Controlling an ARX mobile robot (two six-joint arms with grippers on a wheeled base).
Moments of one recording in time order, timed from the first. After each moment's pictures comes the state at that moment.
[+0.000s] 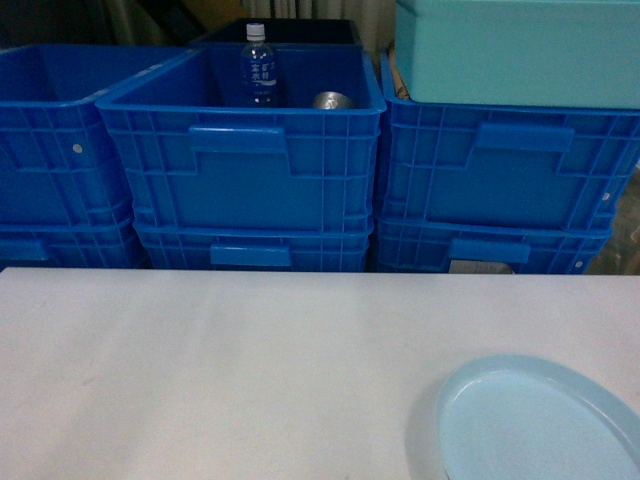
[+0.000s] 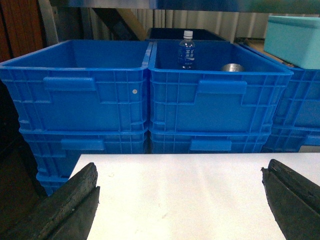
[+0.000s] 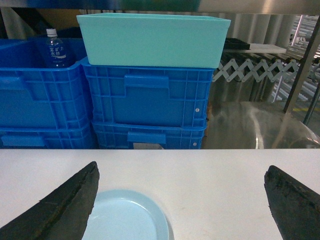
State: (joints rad) left arm 0.00 0.01 0.01 0.00 0.00 -0.02; right arm 0.00 0.01 0.01 0.00 0.00 0.00
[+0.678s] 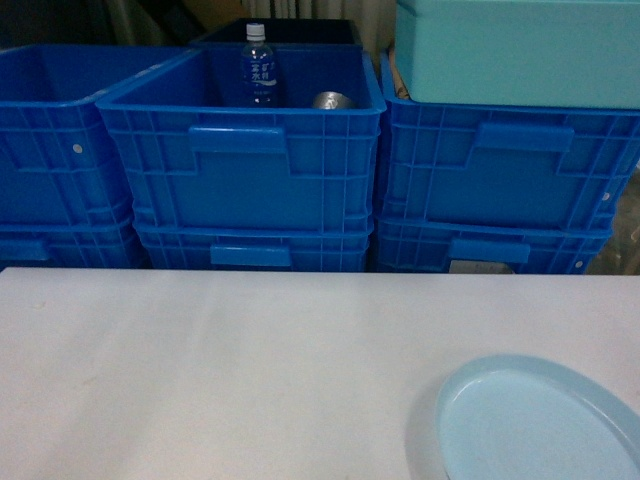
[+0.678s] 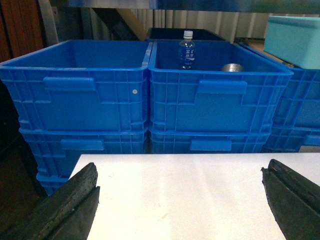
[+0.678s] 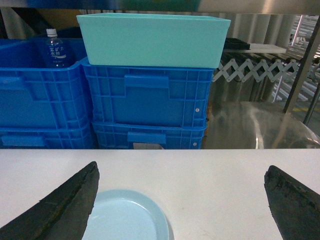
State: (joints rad) left arm 0.00 0.01 0.01 0.00 0.00 -0.02; right arm 0.00 0.01 0.01 0.00 0.00 0.00
